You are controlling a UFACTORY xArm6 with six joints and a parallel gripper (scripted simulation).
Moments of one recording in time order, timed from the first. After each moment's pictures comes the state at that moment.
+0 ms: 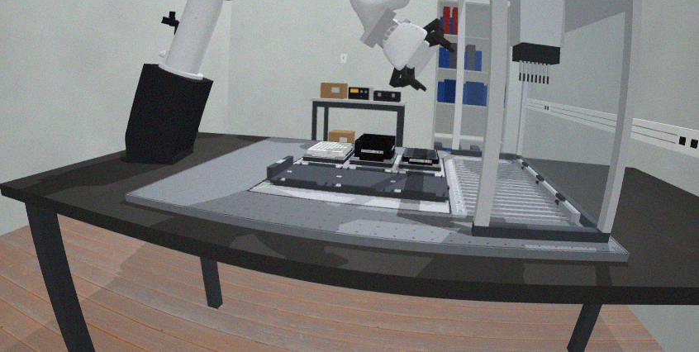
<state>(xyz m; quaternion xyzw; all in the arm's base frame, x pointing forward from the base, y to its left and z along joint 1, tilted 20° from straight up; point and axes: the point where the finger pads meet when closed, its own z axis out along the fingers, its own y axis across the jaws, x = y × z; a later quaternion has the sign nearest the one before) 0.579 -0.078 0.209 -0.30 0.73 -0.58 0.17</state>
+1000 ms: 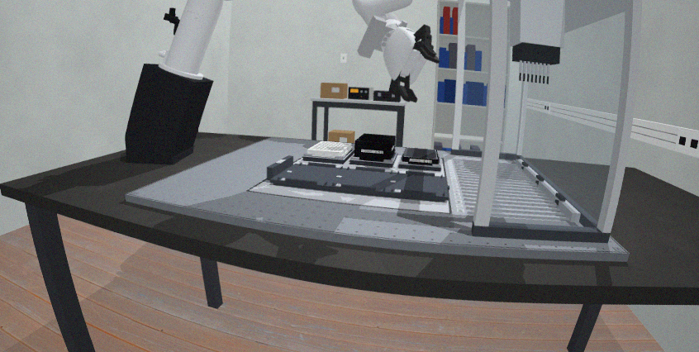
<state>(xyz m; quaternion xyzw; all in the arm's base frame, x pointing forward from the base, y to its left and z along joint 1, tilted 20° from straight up) 0.565 -0.067 0.180 -0.20 0.82 -0.51 0.19</state>
